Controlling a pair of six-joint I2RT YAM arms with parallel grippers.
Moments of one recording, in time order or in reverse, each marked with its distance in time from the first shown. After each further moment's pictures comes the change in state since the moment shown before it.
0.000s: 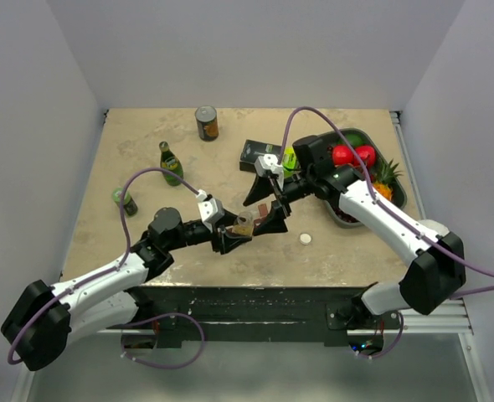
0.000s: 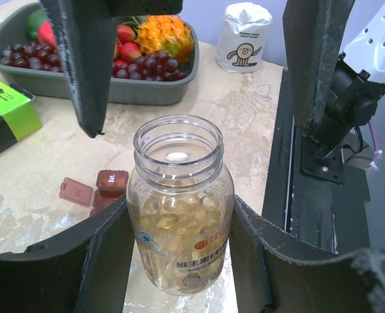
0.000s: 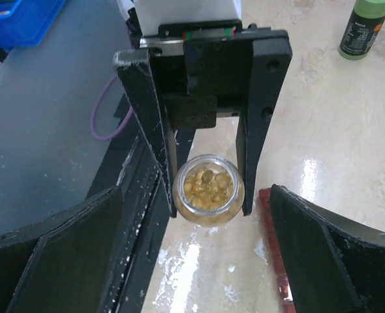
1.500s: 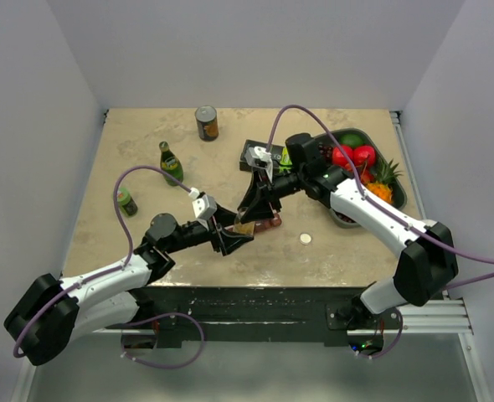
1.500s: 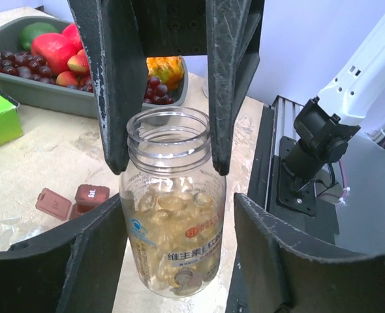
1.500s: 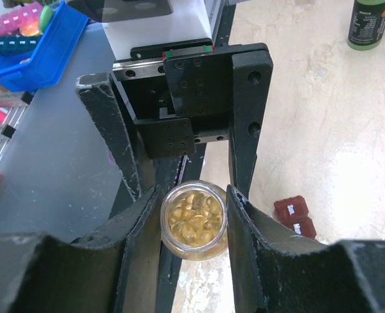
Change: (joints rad) left arm 0.000 0.050 -0.071 0.245 -0.014 -0.194; right arm 0.033 0.065 -0.010 0.229 0.018 0.333
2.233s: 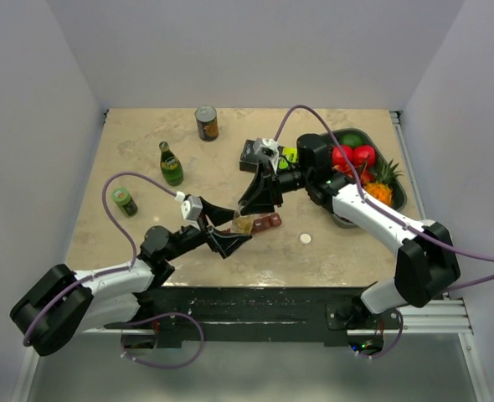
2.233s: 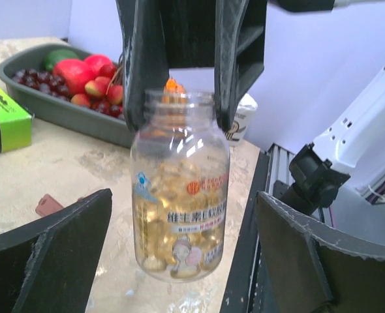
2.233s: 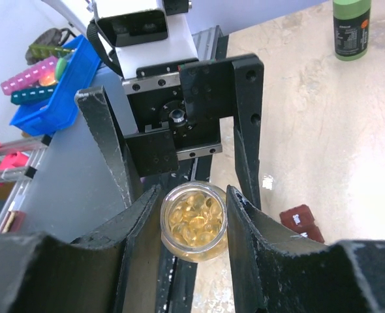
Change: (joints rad) left arm 0.000 0.067 -0.126 0.328 -0.117 -0.167; right arm -0.046 -0.014 -0.107 0.348 -0.025 0.342
